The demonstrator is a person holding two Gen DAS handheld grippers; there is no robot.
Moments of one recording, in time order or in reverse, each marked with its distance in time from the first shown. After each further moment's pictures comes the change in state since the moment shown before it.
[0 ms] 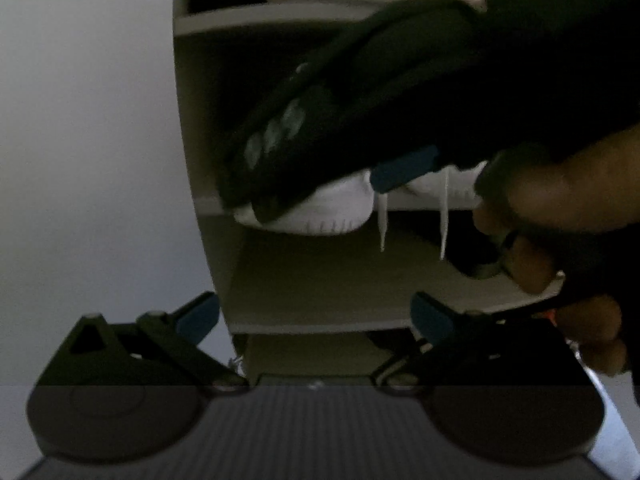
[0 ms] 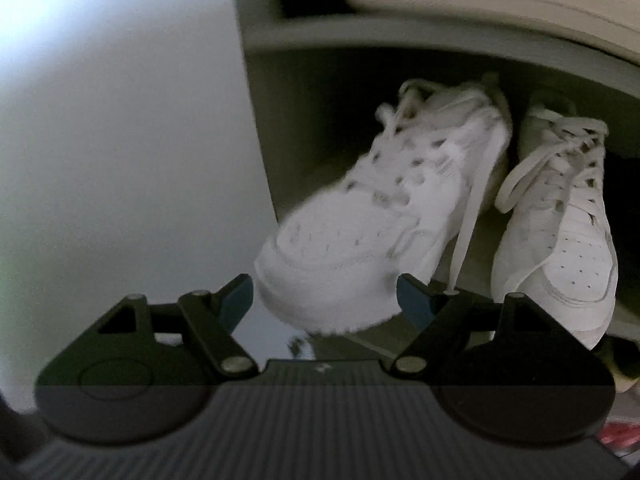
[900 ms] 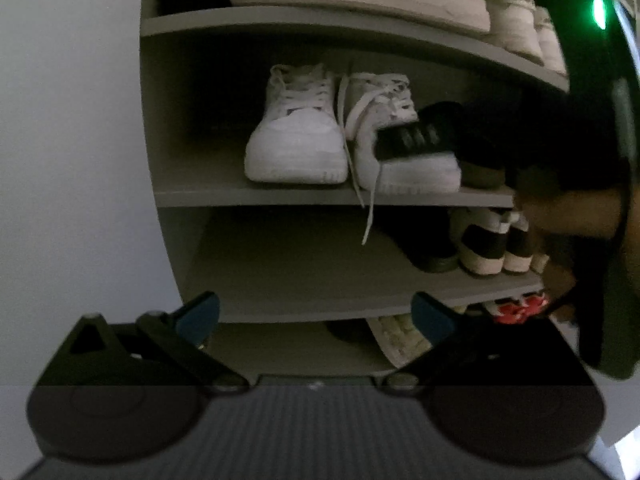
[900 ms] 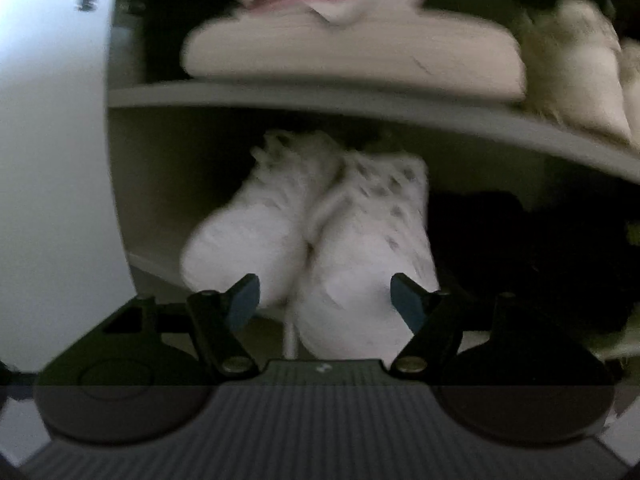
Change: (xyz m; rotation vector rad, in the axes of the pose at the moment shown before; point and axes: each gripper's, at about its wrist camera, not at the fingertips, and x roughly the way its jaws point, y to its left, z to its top) left arm -0.021 -0.007 -0.003 -0.007 -0.003 -0.120; right arm -0.047 -0.062 -0.052 0.109 -0.259 -0.355
